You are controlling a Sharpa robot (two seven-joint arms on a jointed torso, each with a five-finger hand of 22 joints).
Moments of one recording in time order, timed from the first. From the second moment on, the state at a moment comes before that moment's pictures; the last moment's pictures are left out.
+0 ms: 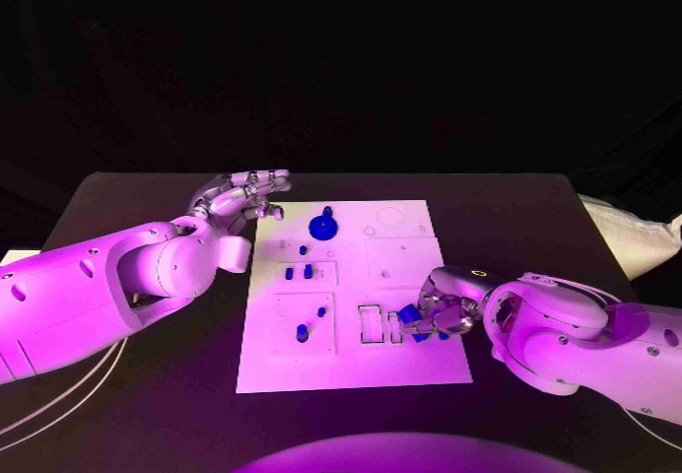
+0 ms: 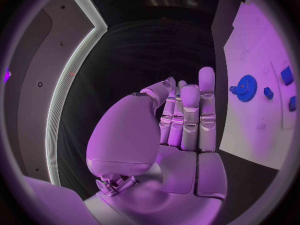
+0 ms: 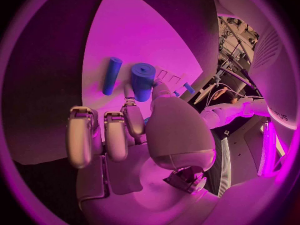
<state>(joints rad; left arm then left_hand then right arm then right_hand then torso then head) 1.20 -0.83 -0.04 1.53 0.13 -0.30 0.36 1.38 -0.11 0.45 -0.04 0.08 1.07 0.16 0.12 0.07 1.16 0.09 0.22 0.10 1.27 0.00 1.08 0.64 0.16 1.21 0.11 0.61 0.88 1.07 -1.10 -0.12 1.97 -1.50 -0.23 -0.55 1.27 -0.04 -0.09 0.25 0.28 1.05 0.10 0.25 0.22 1.39 0.01 1.28 1.30 1.47 -0.06 1.49 1.31 0.06 1.46 0.05 1.43 1.31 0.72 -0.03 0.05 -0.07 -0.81</state>
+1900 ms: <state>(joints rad) 1.20 -0.84 -0.04 1.53 0.13 -0.30 0.35 1.38 -0.11 0.45 -0.04 0.08 1.07 0.16 0.12 0.07 1.16 0.09 0.22 0.10 1.27 0.00 1.08 0.63 0.16 1.21 0.11 0.61 0.88 1.08 -0.98 -0.12 1.98 -1.26 -0.34 -0.59 1.11 0.05 -0.24 0.29 0.20 1.09 0.05 0.26 0.33 1.41 -0.01 1.19 1.25 1.46 -0.08 1.49 1.31 0.06 1.46 0.03 1.43 1.31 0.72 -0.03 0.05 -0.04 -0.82</state>
